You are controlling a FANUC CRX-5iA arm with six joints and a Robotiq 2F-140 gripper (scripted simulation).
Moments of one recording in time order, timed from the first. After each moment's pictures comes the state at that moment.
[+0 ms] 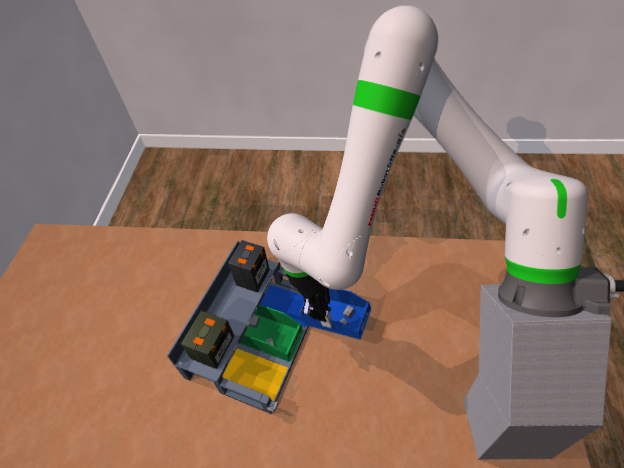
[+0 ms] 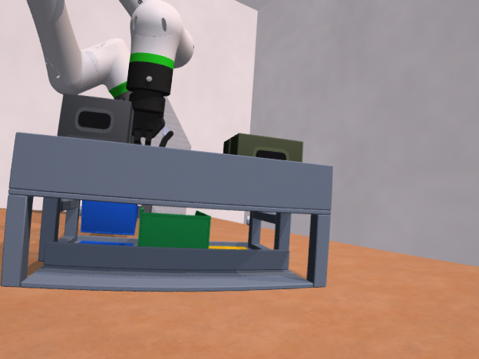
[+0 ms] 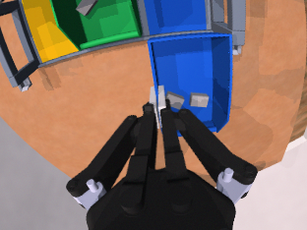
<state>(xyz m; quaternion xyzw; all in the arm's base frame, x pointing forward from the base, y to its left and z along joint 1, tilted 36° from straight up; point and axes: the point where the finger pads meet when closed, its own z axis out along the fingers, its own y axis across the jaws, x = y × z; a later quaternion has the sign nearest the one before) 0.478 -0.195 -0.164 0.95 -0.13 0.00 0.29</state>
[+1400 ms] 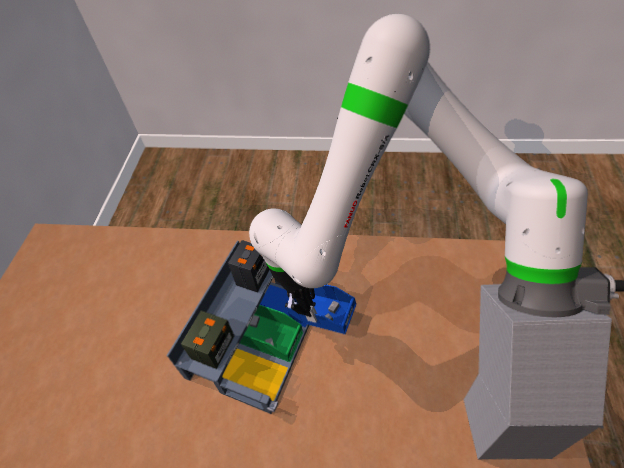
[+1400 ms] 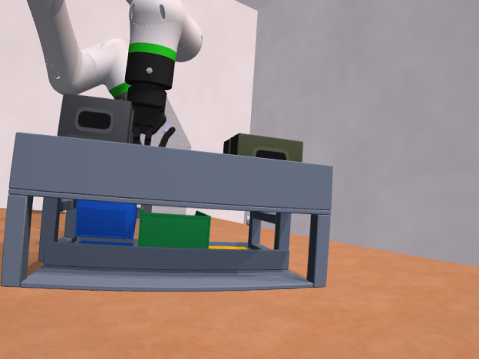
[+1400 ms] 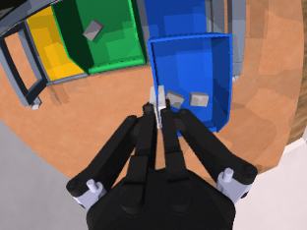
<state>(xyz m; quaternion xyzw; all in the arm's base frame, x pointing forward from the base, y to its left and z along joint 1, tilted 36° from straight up) 0.521 -0.201 -0.154 0.95 -0.13 0.00 0.29</state>
